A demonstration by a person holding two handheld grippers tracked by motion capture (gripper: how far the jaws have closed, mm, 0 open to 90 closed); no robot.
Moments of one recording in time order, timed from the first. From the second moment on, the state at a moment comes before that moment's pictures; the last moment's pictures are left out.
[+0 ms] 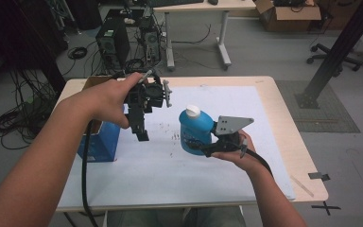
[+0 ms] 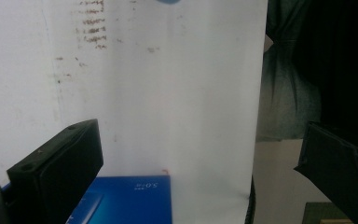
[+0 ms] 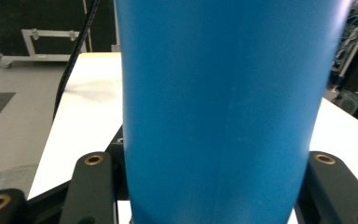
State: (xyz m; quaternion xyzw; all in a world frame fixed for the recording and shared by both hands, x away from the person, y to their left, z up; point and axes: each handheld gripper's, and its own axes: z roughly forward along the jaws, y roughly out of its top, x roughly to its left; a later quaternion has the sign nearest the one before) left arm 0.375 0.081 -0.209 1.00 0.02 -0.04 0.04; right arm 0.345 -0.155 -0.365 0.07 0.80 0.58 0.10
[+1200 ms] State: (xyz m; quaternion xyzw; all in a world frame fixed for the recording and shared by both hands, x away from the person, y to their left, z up) left arm 0.369 0.054 -0.213 1.00 -0.01 -0.04 0.02; right arm 0.352 -0.107 -0.387 0.02 0.80 0.60 0.03
